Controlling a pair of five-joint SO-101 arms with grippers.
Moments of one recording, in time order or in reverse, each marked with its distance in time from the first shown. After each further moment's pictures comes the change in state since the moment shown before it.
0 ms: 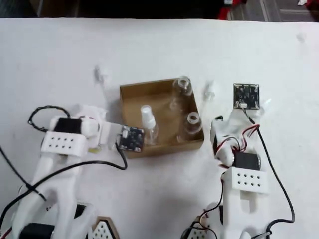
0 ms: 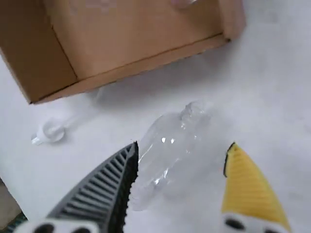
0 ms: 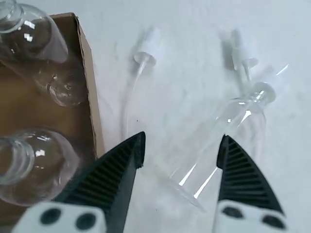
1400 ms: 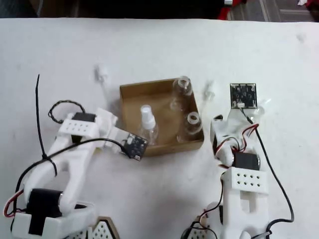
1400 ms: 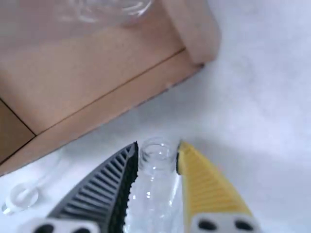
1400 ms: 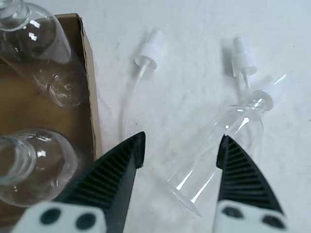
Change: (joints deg) left arm 1.0 19.2 0.2 -11.9 -10.0; right arm -0.2 0.0 0.2 -1.1 2.0
